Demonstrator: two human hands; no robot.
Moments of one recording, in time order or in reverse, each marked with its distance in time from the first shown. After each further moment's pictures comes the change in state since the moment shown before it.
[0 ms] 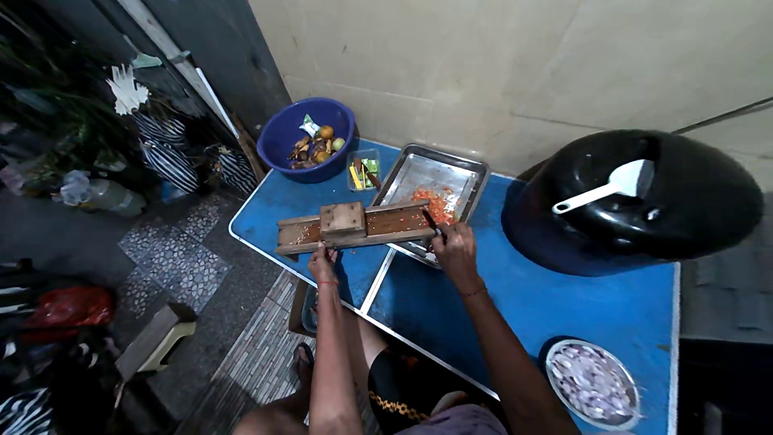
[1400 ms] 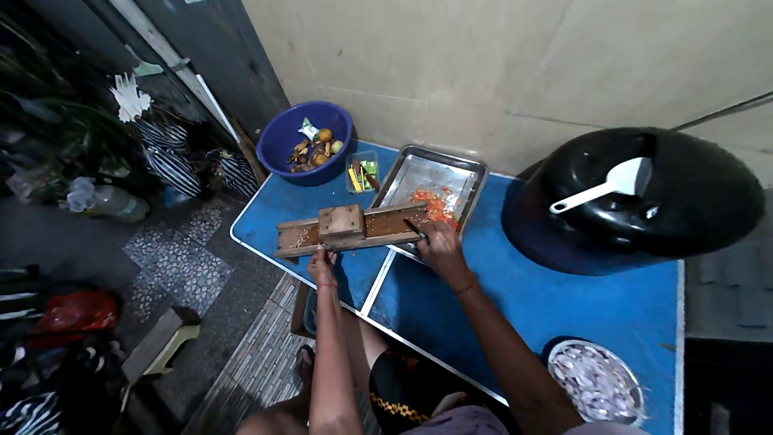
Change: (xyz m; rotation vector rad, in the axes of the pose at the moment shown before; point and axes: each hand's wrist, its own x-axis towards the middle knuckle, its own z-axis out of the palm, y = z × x) left_hand -0.004 0.005 0.003 0.018 0.016 -0.008; right_hand 0.014 -0.019 -0.005 -0.013 -0.290 -0.024
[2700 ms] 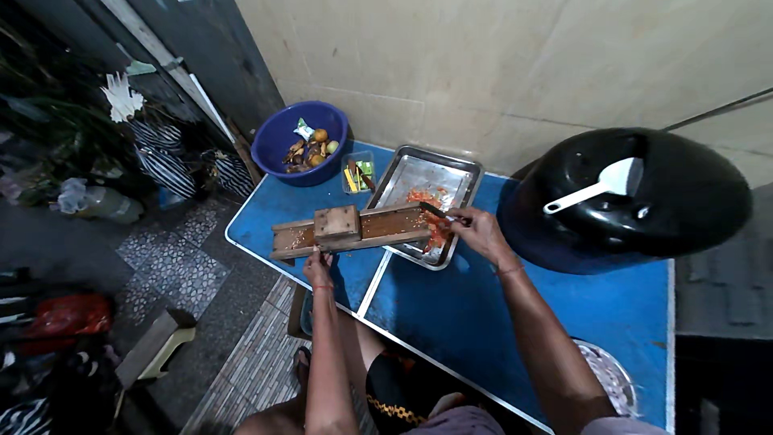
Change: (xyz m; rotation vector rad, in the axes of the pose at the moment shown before) left_hand 0.000 -0.002 0.000 -0.012 0.005 -0.005; right_hand 0.017 0.071 -0.056 0.320 0.021 0.015
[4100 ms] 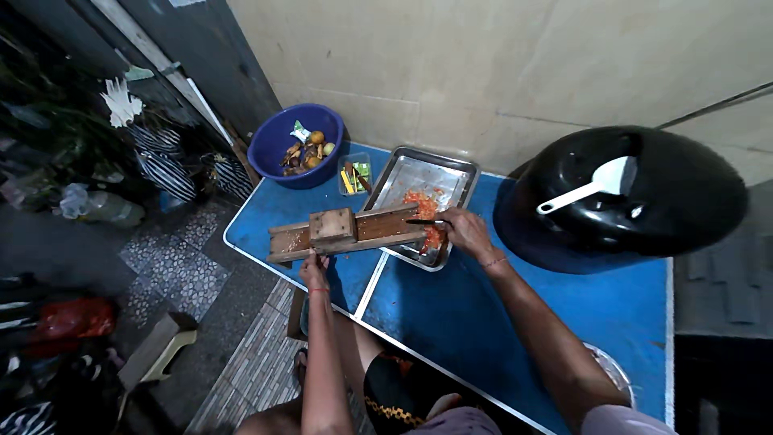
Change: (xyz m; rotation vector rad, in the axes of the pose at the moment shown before) left_hand -0.001 0.000 0.000 0.028 -0.014 0.025; right_hand 0.017 0.021 0.017 -0.319 -0.089 -0.124
